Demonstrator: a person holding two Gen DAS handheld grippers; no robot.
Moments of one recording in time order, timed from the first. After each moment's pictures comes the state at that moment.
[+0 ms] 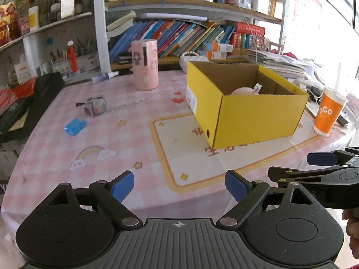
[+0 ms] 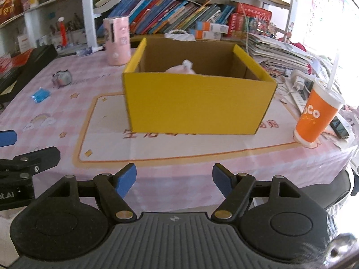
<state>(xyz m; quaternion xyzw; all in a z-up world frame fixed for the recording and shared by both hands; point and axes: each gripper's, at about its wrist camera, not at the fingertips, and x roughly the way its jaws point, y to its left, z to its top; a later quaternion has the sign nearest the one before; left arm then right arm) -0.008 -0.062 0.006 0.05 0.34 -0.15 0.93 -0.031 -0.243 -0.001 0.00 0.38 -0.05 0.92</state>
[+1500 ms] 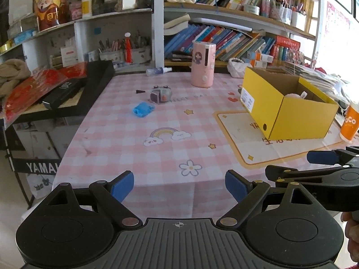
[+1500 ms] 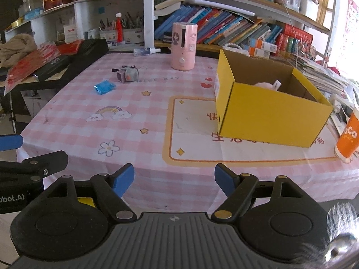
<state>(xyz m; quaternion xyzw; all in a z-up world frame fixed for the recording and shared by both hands) -0.044 0.055 0.013 0.02 0.33 -0.08 0.94 -0.049 -0.119 0.008 -0.03 0.35 0.03 0.93</state>
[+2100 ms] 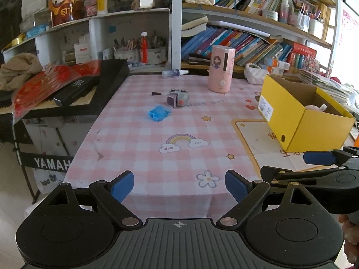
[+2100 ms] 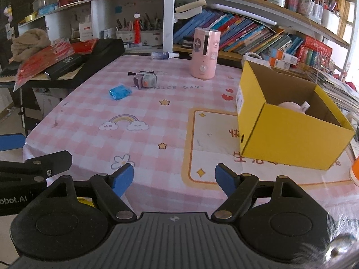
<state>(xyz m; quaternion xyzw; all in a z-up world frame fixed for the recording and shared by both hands) -0.020 0.068 0.013 0.00 0.33 -0.04 0.94 -0.012 -0.098 0.007 -0.05 0.35 0.07 0.93</state>
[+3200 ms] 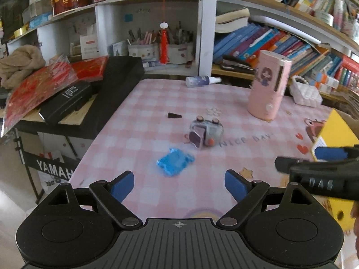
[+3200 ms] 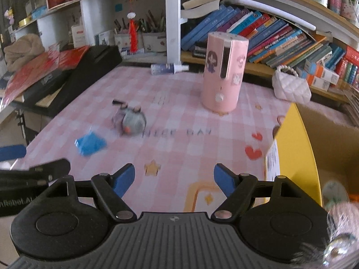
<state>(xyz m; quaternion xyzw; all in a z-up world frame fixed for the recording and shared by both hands) 0.169 0.068 -0.003 -0.02 0.35 0.04 0.94 0.206 -0.103 0.004 -0.04 0.35 0.13 0.93</state>
